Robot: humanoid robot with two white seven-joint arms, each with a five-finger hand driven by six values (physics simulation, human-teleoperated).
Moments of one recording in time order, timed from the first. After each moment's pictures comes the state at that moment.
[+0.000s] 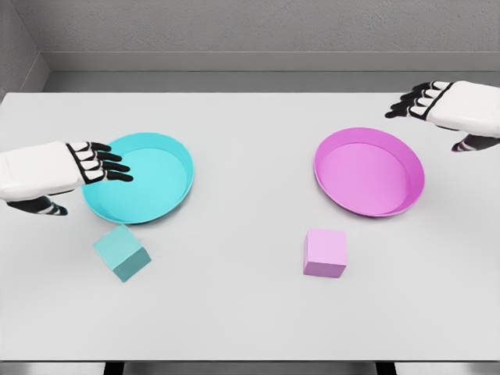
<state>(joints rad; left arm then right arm) -0.68 1.31 -0.89 -1.76 -0.28 -0.61 -0.16 -0.59 -0.98 0.37 -1.56 0.41 -0.61 0.61</state>
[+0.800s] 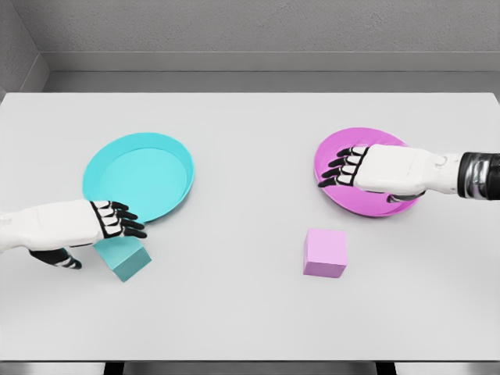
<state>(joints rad) -0.65 1.29 -1.08 -1.75 -0.29 -0.61 -0.15 -0.57 -0.89 0.59 -1.71 0.48 -0.61 0.61</state>
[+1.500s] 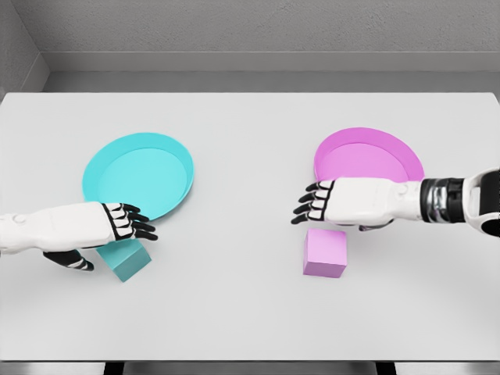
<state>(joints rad) -0.64 1.24 -1.08 -1.73 -0.29 -0.61 -0.15 -0.58 -0.85 0.71 -1.75 0.50 -0.61 0.61</state>
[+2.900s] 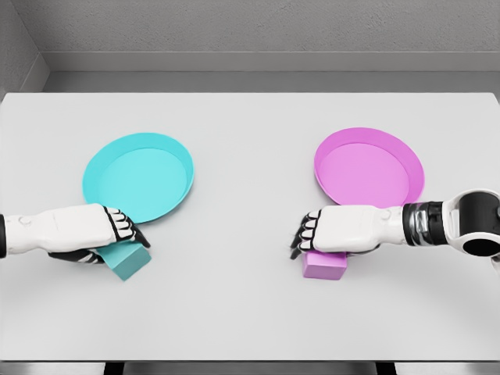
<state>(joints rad) -0.63 1.21 -1.08 -1.69 -0.35 -0.61 -0.15 -0.55 -0.84 0.80 -1.76 0.49 -0.60 0.60</state>
